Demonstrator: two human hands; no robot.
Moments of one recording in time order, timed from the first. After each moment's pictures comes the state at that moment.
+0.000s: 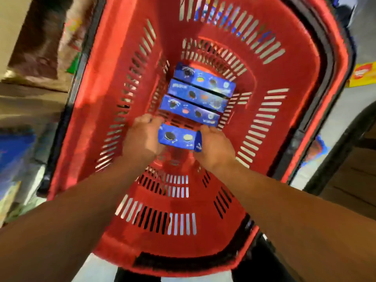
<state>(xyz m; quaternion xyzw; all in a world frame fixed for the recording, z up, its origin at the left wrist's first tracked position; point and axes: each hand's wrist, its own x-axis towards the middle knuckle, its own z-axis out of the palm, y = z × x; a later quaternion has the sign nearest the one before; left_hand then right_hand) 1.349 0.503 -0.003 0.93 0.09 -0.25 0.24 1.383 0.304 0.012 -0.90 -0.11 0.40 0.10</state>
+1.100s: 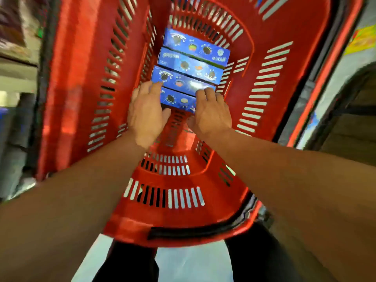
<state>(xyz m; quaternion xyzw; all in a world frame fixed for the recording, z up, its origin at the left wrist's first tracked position) 1.336 0.489 -0.050 0.95 0.08 -0.17 0.26 1.365 0.323 -0.013 -0.94 -0.09 0.33 0.02</state>
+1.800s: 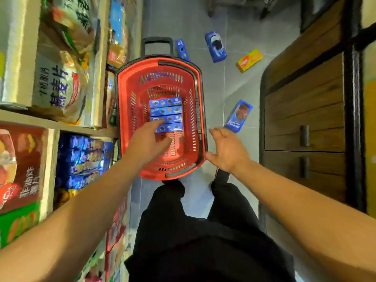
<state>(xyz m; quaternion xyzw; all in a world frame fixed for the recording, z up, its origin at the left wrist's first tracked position) 1.284 0.463 0.435 0.92 -0.08 -0.26 0.30 1.218 0.228 0.433 -0.94 0.05 0.29 0.18</state>
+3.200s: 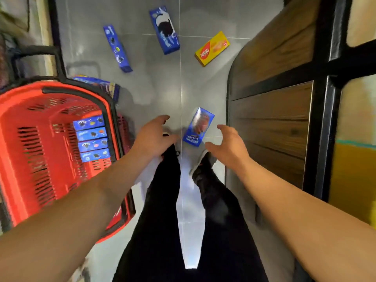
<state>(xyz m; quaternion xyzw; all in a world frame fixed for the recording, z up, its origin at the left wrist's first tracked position) 1.457 0.071 0.274 0.87 -0.01 -0.41 0.29 1.373 -0.130 0.284 -0.84 0.30 0.33 0.31</state>
